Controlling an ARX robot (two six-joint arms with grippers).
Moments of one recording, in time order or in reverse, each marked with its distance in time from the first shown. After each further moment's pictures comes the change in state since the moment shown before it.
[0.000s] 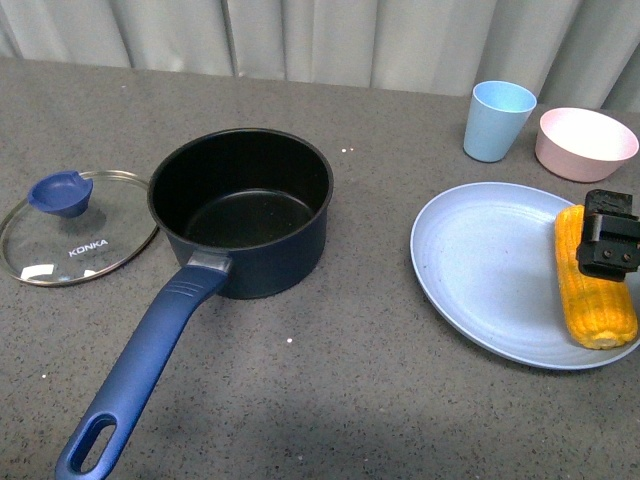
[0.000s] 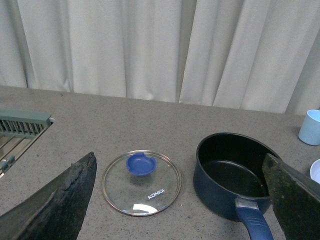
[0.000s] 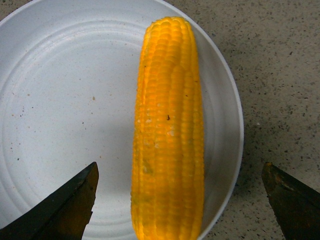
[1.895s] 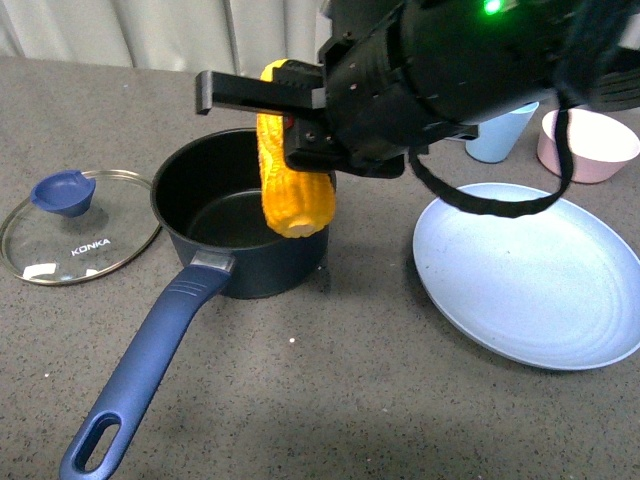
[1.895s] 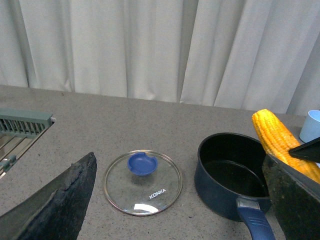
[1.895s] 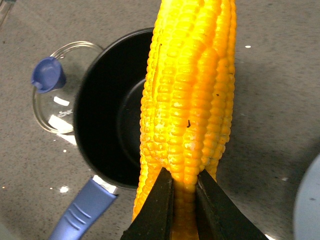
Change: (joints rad) left arm 0.000 0.000 0.000 0.000 0.000 0.000; right arm 0.503 0.106 0.386 -0.060 -0.216 0.130
